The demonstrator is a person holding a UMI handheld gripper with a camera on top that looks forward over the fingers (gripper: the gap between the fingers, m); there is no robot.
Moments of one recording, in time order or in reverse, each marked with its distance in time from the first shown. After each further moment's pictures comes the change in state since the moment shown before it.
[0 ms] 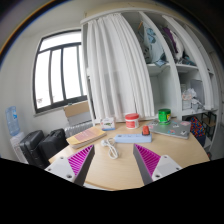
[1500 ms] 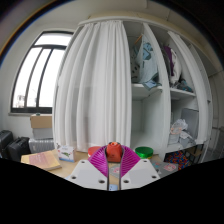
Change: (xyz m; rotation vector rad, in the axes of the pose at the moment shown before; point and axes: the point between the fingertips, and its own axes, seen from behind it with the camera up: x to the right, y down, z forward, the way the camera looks) arm 0.144 -0.131 0.166 0.200 0.242 -0.172
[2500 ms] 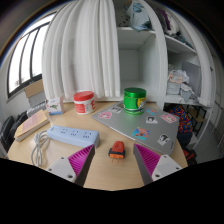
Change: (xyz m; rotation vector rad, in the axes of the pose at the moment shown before) arm 0.057 0.179 -0.032 -0.499 -0.033 0.072
